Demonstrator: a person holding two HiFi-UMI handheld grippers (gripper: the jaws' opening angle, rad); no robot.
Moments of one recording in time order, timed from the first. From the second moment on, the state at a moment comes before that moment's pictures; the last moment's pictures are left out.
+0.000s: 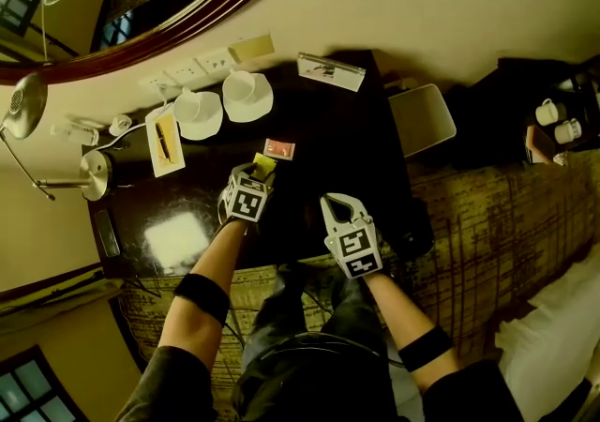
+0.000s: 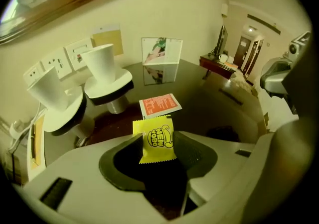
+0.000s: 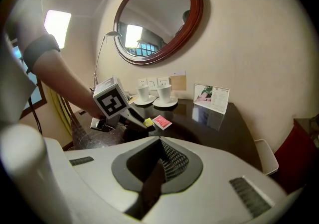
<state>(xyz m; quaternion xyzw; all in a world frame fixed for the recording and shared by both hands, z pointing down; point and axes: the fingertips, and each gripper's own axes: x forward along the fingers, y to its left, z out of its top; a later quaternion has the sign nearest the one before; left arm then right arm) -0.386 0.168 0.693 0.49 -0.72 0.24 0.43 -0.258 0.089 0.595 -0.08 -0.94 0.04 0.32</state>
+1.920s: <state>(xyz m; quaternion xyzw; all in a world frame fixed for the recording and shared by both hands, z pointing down) -0.329 0.270 0.432 0.45 -0.87 0.05 0.20 -0.298 0.157 0.455 -0.15 -0.96 -0.02 0.24</state>
